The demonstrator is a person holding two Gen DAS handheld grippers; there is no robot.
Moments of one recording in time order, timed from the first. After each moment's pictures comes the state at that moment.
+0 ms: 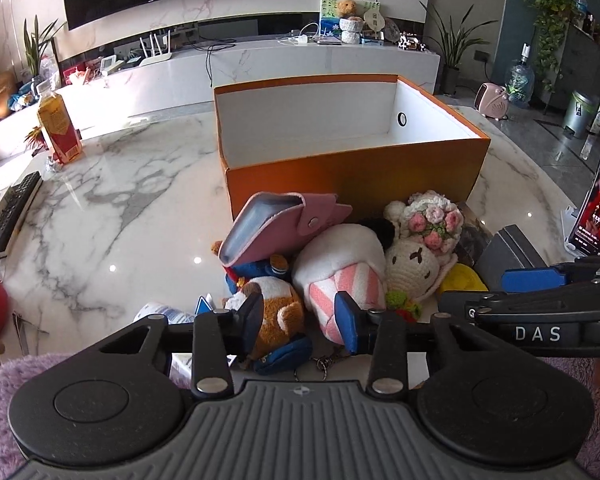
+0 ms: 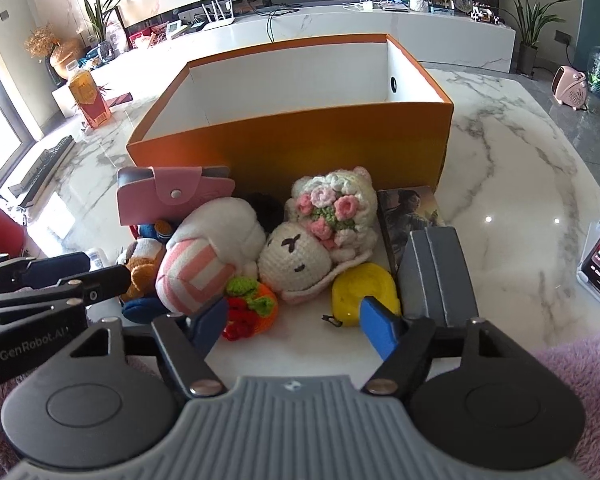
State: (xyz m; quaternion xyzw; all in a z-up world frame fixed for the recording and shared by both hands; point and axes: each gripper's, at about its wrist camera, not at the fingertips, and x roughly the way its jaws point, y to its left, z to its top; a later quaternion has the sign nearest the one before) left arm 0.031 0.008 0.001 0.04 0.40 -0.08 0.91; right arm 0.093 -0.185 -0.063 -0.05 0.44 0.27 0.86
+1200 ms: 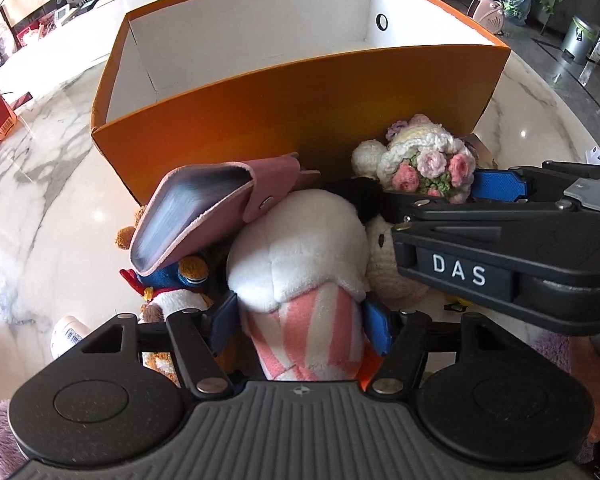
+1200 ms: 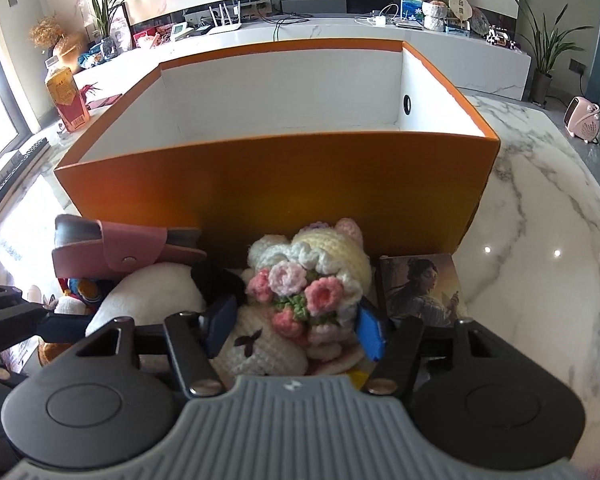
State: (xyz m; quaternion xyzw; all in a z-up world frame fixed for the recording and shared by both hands) left arm 0.098 -0.032 -0.047 0.07 0.52 -0.09 0.84; right arm 0.169 -0.155 -0.102 -0.08 0.40 0.28 0.87
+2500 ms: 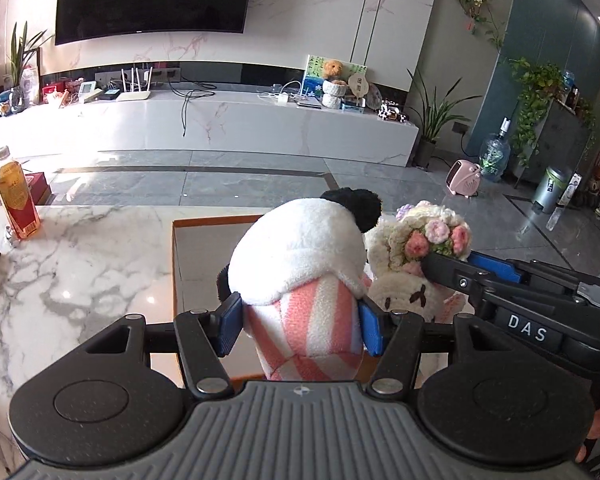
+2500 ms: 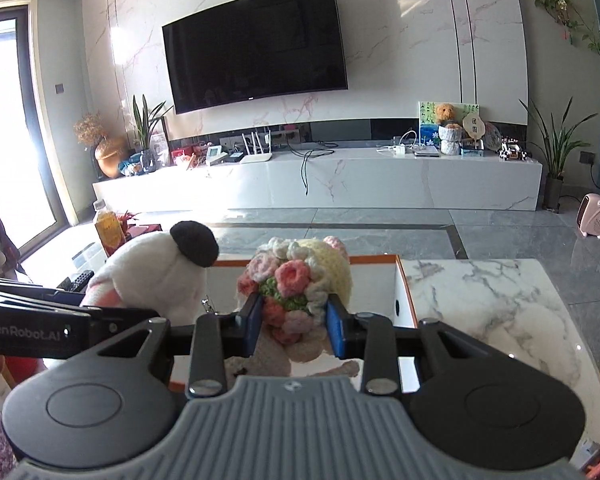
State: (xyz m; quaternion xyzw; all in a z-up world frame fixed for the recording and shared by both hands) left arm 0.132 0.009 0.076 -0.05 0.35 -0.11 0.93; right arm 0.189 -0.183 0.050 -0.01 0.23 0.34 0.91
